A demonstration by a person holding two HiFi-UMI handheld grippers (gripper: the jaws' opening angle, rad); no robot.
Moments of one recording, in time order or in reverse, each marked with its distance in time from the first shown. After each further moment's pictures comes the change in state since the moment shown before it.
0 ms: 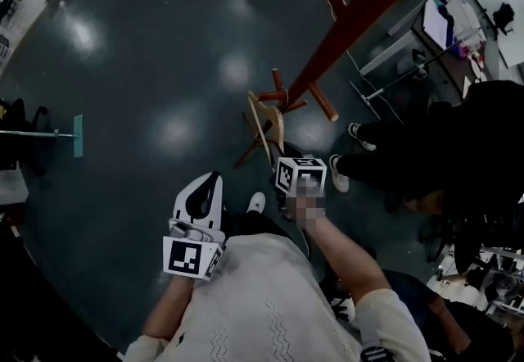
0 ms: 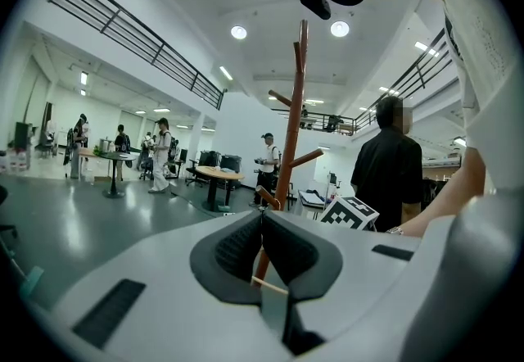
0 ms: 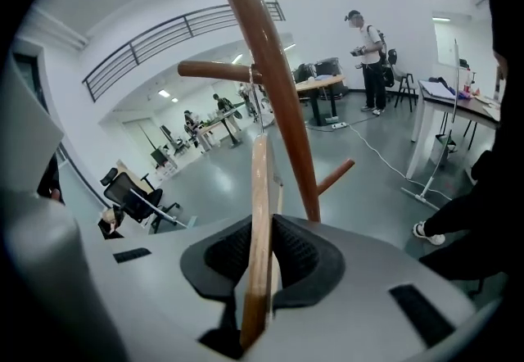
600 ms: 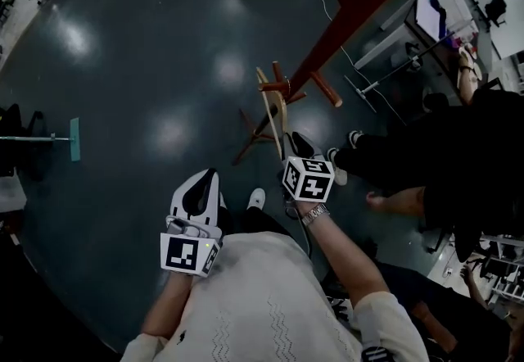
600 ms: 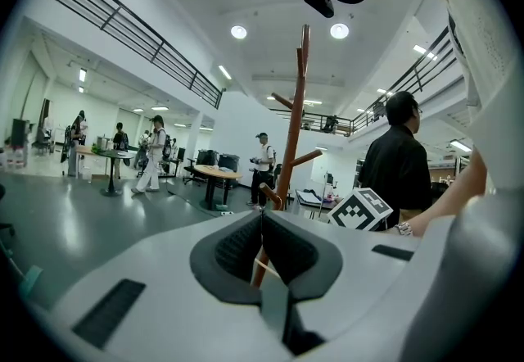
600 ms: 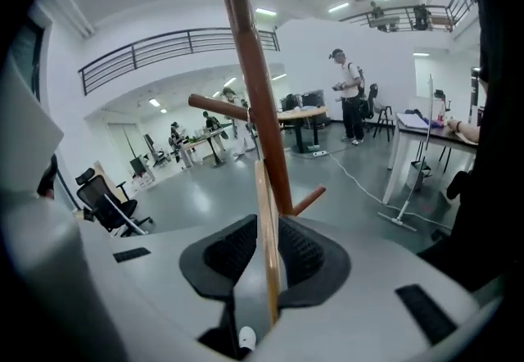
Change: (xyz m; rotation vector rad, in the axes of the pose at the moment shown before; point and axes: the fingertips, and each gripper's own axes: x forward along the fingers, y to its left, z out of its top) left arm -0.025 0.013 -0.005 -0.005 0.003 -0.025; right arm -0.036 -0.010 0.011 -0.032 -0.186 -0.150
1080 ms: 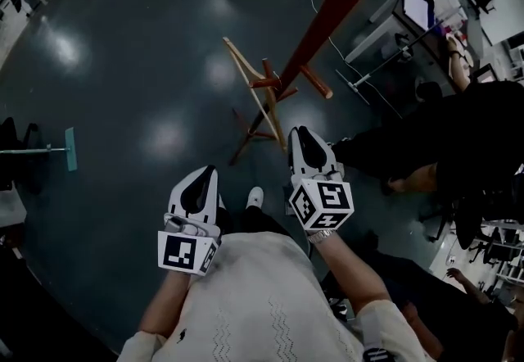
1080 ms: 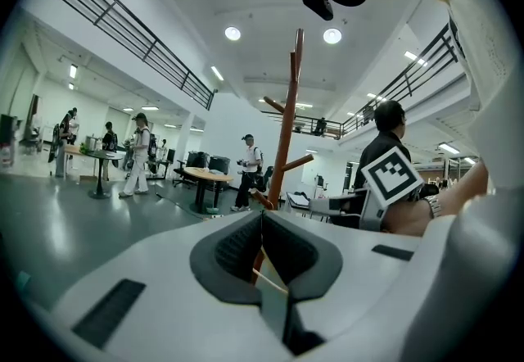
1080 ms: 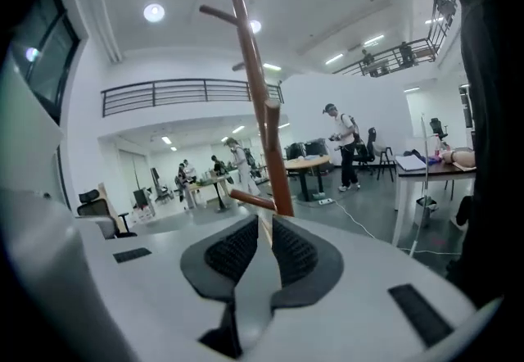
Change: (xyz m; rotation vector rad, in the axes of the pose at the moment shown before) left arm 0.005 -0.007 0.009 0.013 -0.016 -0.071; right arm -0.096 0.031 0.082 -0.020 -0.360 0.032
